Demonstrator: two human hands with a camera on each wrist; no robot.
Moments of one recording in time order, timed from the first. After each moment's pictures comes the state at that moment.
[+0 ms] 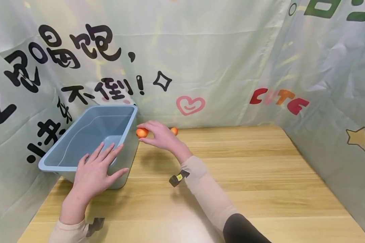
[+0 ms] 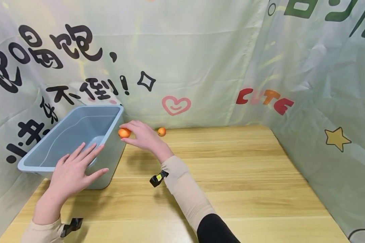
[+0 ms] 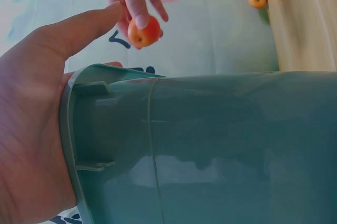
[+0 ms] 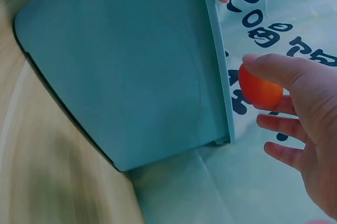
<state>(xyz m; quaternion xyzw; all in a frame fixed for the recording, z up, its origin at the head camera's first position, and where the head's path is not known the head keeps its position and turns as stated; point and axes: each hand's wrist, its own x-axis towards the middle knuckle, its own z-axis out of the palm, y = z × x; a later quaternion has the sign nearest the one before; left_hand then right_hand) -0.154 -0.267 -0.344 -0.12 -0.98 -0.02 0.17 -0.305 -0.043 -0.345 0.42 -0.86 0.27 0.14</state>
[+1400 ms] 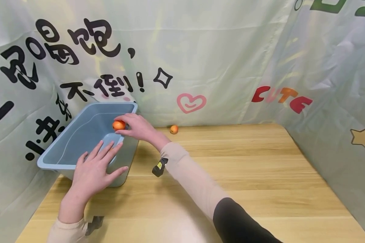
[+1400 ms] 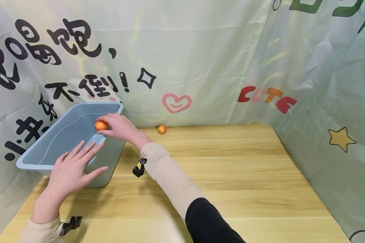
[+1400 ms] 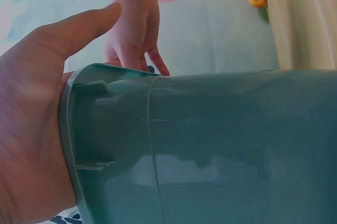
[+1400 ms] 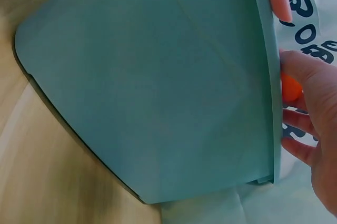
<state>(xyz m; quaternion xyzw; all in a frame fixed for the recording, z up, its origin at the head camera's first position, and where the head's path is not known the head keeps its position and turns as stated) -0.156 -0.269 -0.345 -0.12 -0.98 -0.02 0.18 -0.330 -0.120 -0.326 0.44 -0.86 0.23 0.10</state>
